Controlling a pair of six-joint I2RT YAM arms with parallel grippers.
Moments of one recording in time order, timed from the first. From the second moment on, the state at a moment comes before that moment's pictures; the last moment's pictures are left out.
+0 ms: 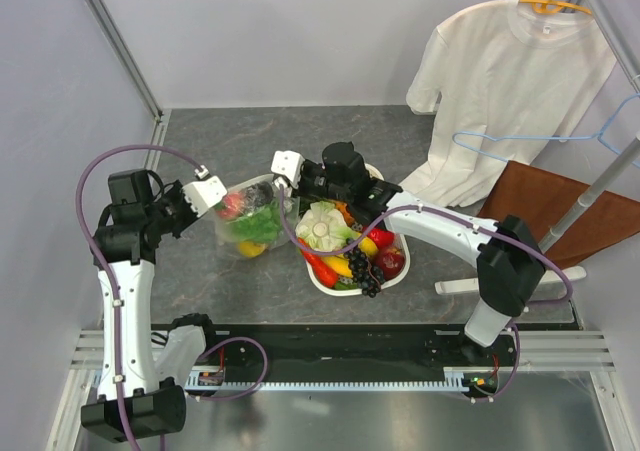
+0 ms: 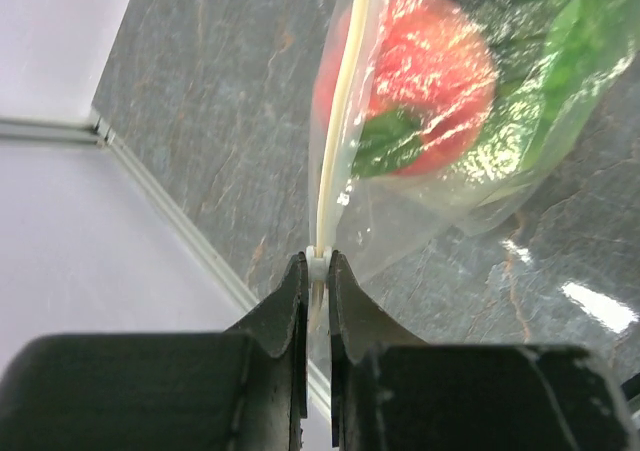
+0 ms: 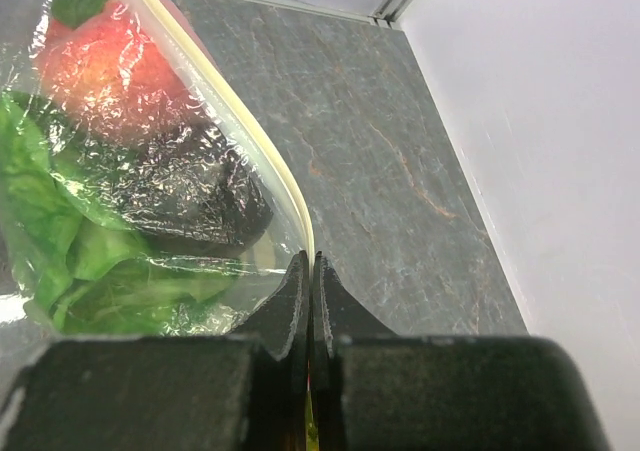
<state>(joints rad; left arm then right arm) 0.17 0.88 1.11 -0.98 0.45 1.09 0.85 1.69 1.32 0.15 -0.26 -0.57</state>
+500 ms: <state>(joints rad) 0.19 0.82 1.13 -0.96 0.44 0.97 0.85 1.72 1.36 0.16 -0.32 -0.53</state>
